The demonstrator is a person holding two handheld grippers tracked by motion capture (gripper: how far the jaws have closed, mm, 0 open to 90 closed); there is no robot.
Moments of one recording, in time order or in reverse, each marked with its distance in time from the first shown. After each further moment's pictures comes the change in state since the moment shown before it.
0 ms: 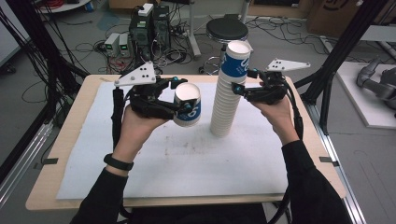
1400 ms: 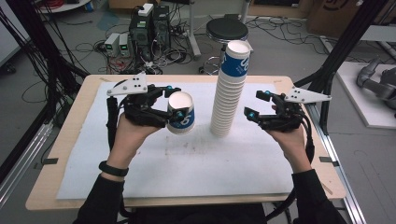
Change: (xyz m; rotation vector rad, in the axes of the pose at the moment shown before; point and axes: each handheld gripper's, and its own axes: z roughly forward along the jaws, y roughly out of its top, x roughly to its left) left arm 0.004 -0.023 -0.016 -0.012 -0.025 -0.031; right arm 0.034 -0.047 -0.054 -0.063 0.013 0.005
